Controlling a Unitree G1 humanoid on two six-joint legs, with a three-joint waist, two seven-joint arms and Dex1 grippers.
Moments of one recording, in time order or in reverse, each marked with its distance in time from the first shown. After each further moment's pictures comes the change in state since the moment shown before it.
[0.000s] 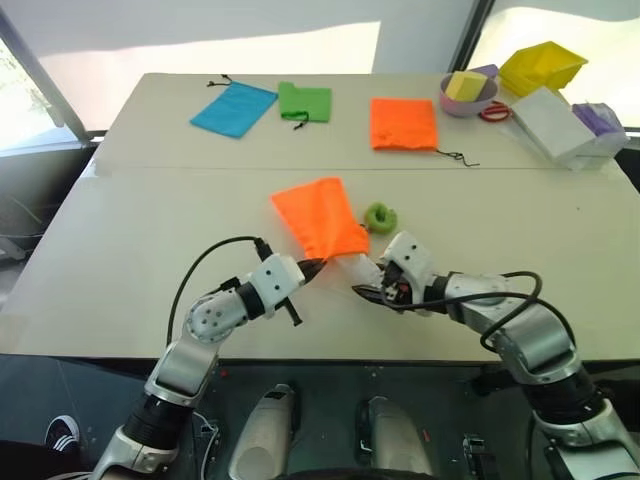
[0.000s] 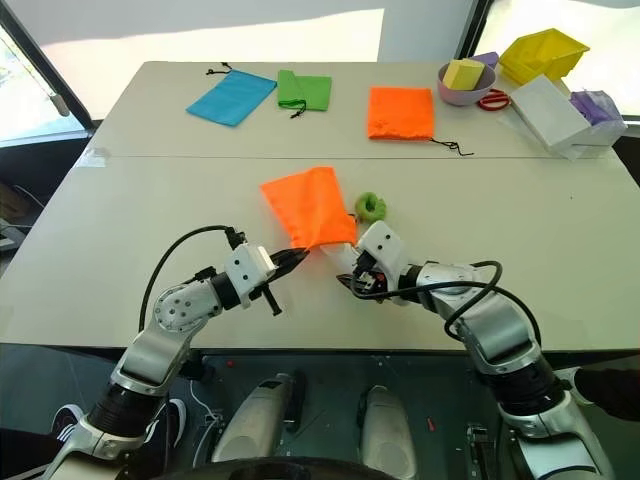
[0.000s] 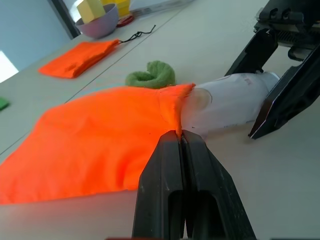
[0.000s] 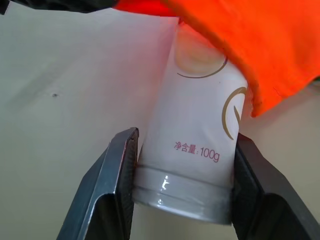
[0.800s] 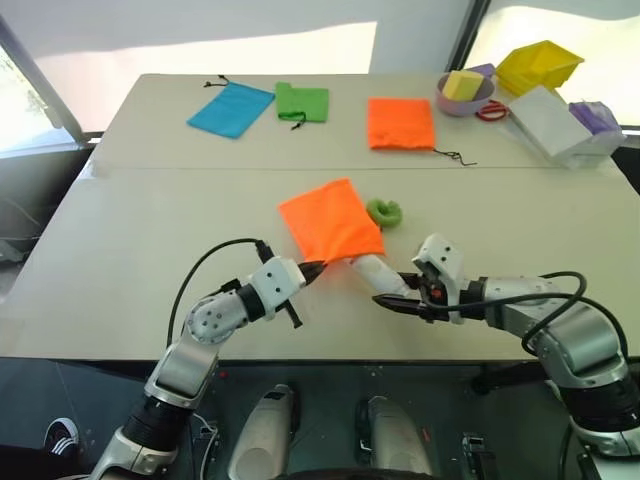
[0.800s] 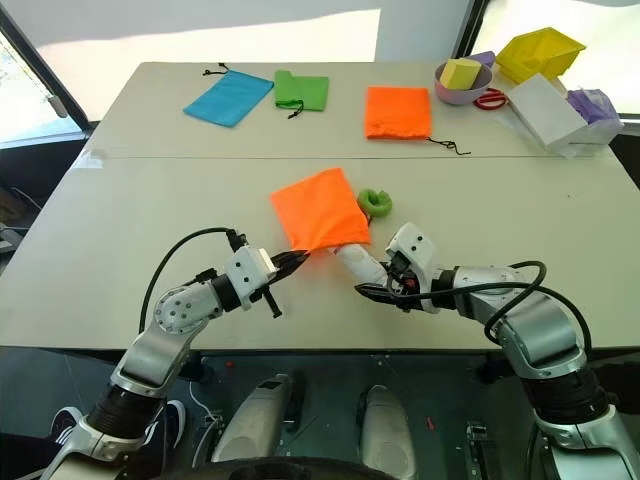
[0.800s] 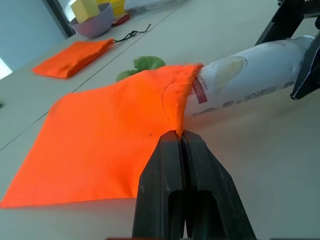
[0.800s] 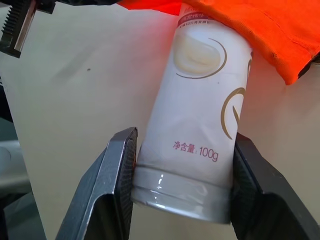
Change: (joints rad) left arm 0.004 -0.006 -0.017 0.000 0.007 -0.005 0.002; right arm 0.048 -0.064 -0.096 -0.006 0.125 0.031 0.126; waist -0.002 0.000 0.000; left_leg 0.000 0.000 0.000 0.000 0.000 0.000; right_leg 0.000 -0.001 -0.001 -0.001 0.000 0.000
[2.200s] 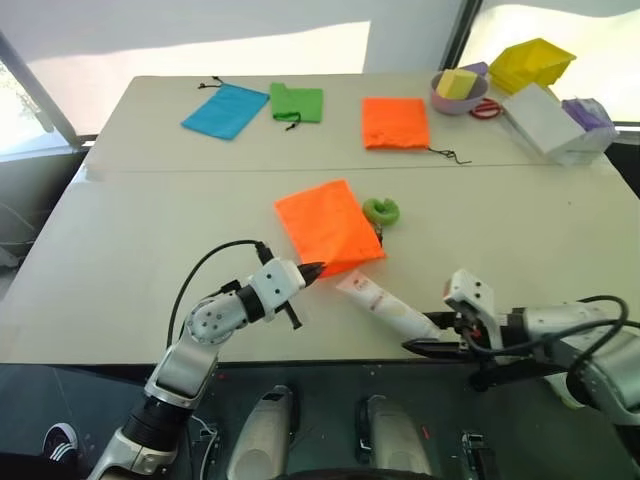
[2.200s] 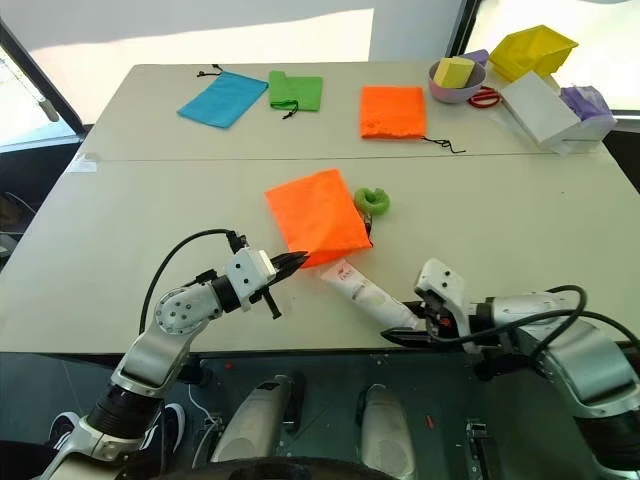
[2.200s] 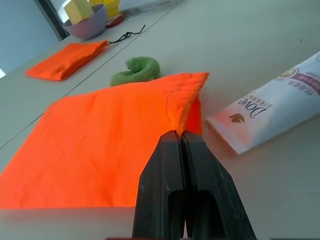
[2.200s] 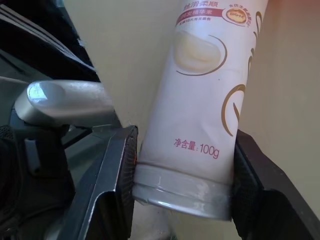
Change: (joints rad) left arm 0.005 0.003 -0.001 0.015 -0.001 -0.021 -0.002; right arm 0.206 -0.167 -0.082 -0.069 0.068 -0.058 0.205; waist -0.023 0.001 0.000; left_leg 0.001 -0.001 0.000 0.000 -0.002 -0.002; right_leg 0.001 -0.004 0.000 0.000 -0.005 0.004
